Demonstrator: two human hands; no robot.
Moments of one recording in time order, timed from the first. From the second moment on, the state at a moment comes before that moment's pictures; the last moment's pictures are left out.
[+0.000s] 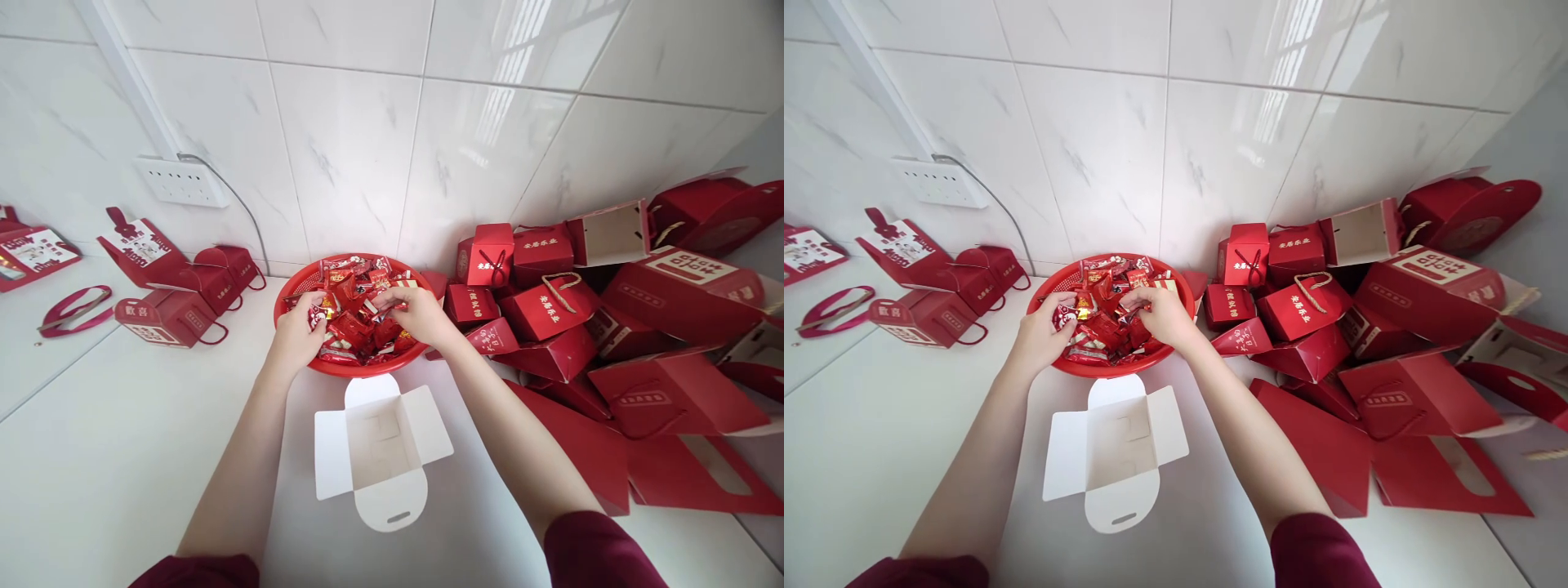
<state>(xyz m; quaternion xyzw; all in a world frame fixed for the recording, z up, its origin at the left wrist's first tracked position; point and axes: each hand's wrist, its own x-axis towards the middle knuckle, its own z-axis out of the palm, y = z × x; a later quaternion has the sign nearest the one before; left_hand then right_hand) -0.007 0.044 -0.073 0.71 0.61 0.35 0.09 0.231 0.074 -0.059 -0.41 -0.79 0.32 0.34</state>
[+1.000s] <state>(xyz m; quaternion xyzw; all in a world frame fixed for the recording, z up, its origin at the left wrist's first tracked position) -0.006 0.047 -0.078 0.76 0.60 0.26 -0.01 0.263 -0.039 -0.019 -0.30 -0.85 0.33 0.30</state>
